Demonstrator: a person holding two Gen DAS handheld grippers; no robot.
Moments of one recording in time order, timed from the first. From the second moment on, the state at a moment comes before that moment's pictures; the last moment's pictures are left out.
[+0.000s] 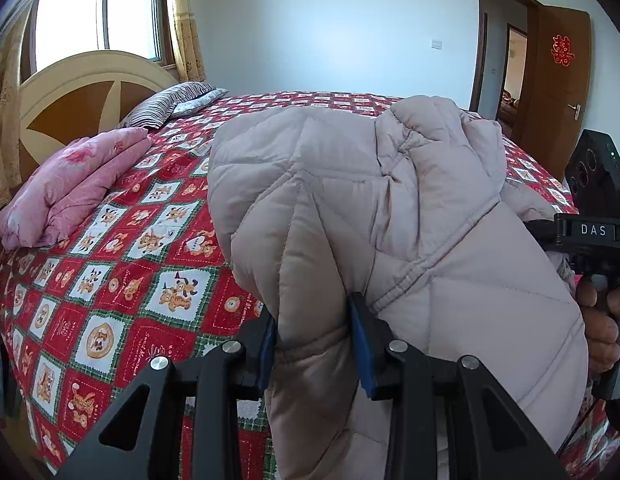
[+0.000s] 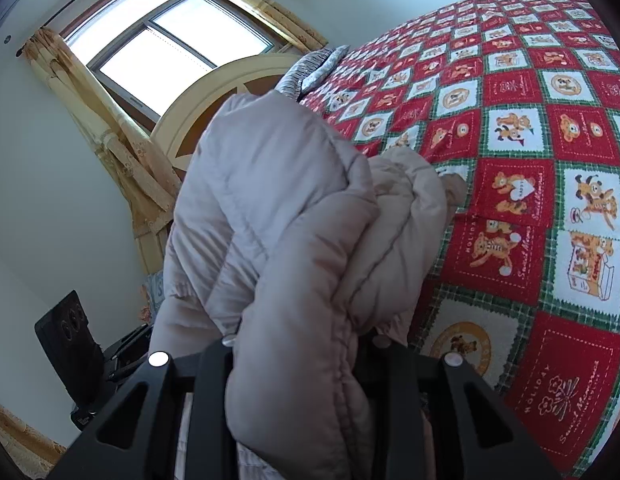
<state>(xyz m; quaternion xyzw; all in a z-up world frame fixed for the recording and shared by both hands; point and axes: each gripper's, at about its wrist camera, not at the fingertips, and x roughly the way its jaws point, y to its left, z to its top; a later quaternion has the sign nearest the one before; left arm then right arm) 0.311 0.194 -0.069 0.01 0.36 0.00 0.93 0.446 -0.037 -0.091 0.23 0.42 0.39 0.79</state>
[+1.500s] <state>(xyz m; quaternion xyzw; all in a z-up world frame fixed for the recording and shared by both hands) 0.328 0.232 -0.127 -0.01 0.36 0.07 0.93 0.462 -0.027 -0.139 0.15 0.48 0.27 0.82</state>
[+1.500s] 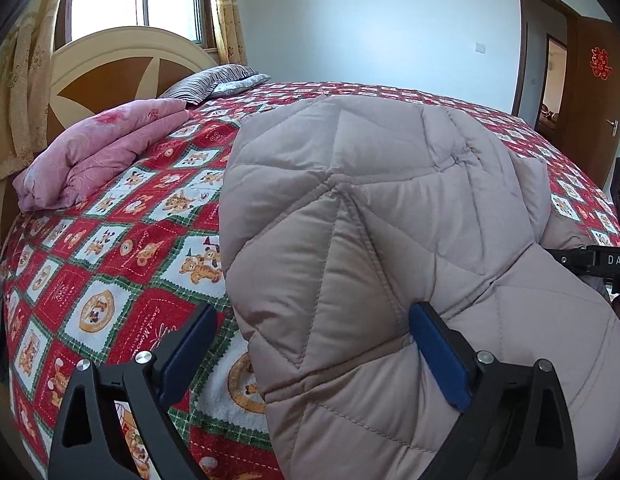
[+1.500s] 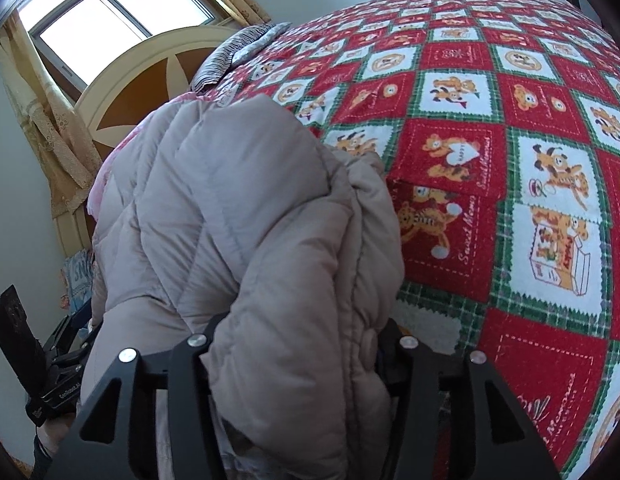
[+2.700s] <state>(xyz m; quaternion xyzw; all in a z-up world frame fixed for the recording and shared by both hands) 0.322 0.223 -0.126 -0.02 0.36 0.08 0.93 0.438 -0.035 -0.127 0.08 0.45 0.17 0.87</state>
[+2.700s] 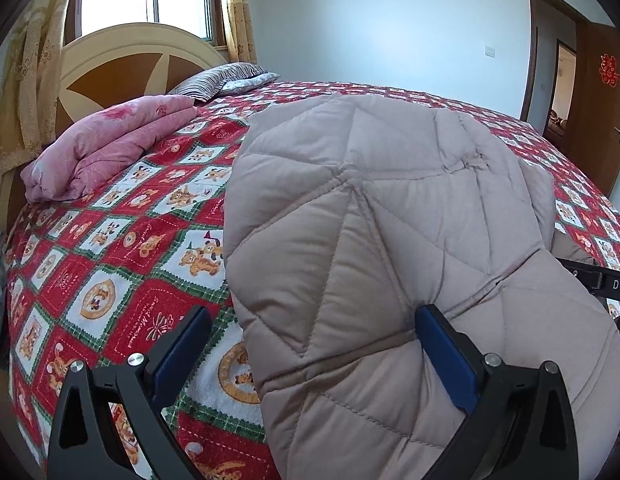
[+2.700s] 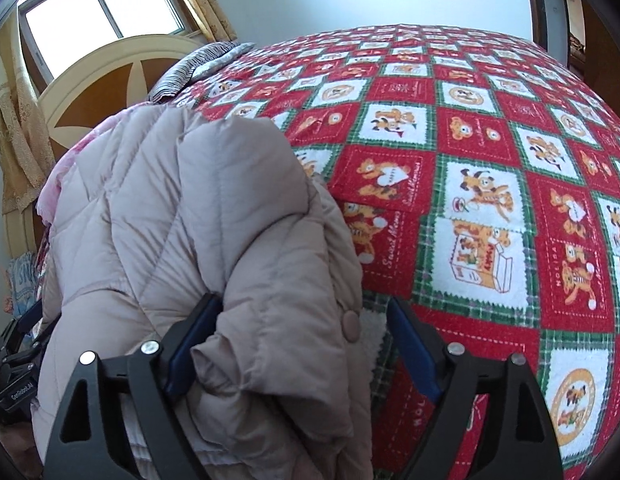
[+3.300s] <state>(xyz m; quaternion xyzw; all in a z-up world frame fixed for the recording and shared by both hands) 0.265 0.211 -0.075 -0.01 0.32 0.05 0.94 0.377 -0.033 -0.062 0.06 0.38 0.20 0.90</state>
